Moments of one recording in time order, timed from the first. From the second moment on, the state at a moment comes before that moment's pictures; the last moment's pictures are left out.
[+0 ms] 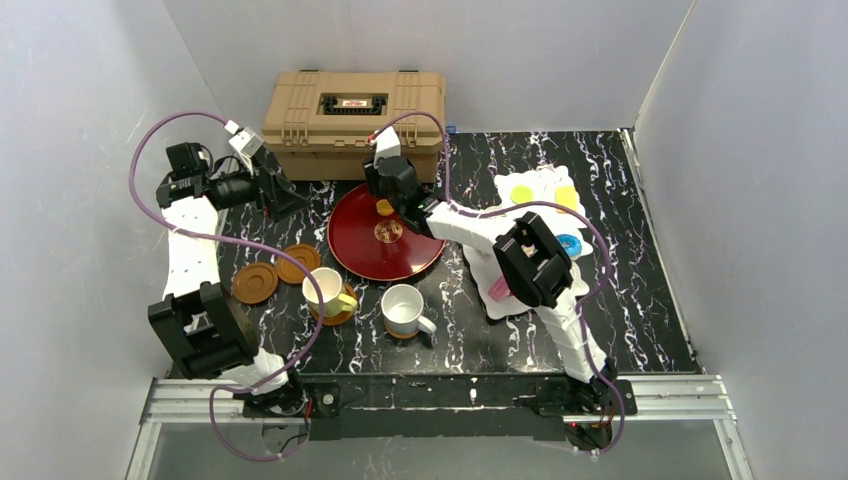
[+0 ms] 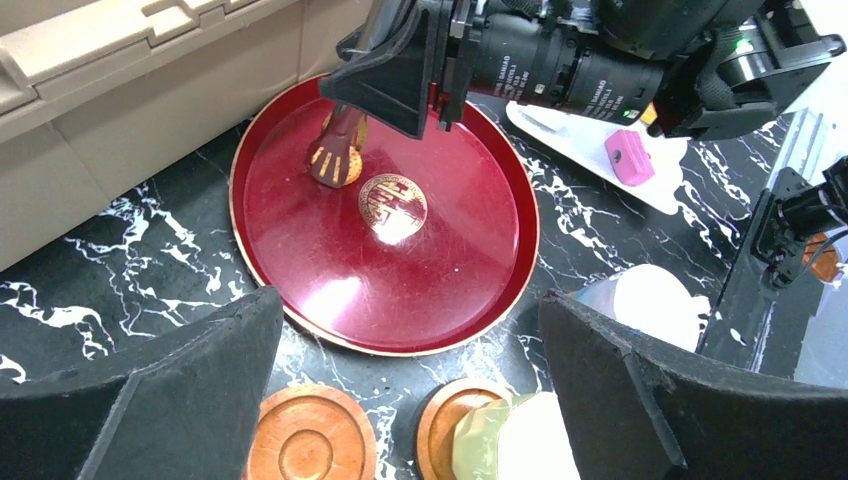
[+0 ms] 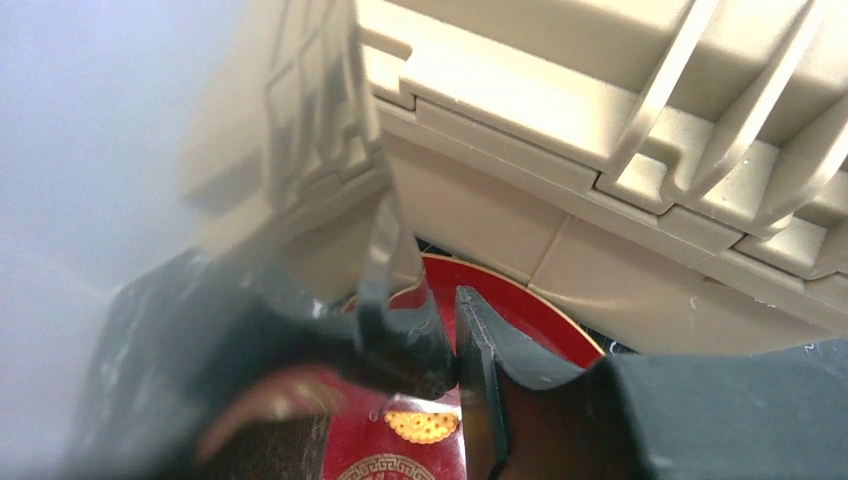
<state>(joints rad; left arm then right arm) 0.37 1.49 1.37 -0.82 1.20 0.60 0.87 2.27 1.78 0.28 0.35 0.12</state>
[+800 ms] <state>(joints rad) 0.37 1.50 1.37 -0.83 1.16 0.60 0.92 1.71 1.72 -0.05 0.25 0.06</state>
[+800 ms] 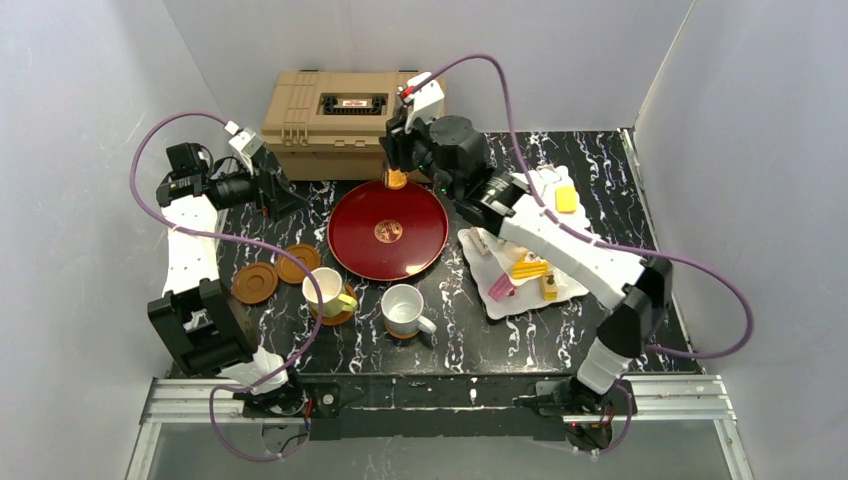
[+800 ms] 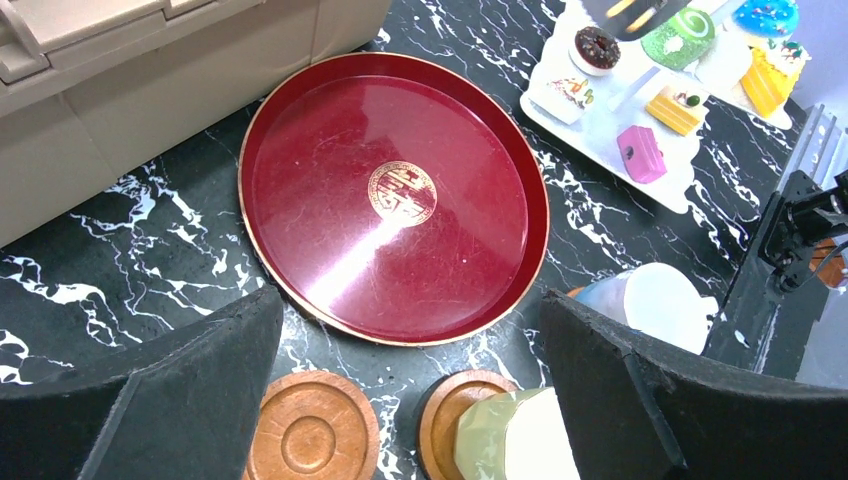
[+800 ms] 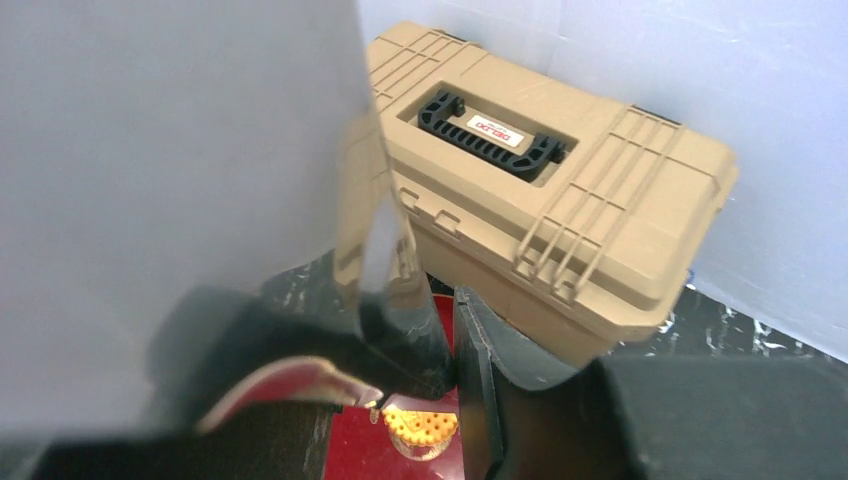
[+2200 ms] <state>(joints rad) 0.37 1.49 1.37 -0.83 1.19 0.59 0.92 1.13 1.54 -0.68 0.63 0.00</state>
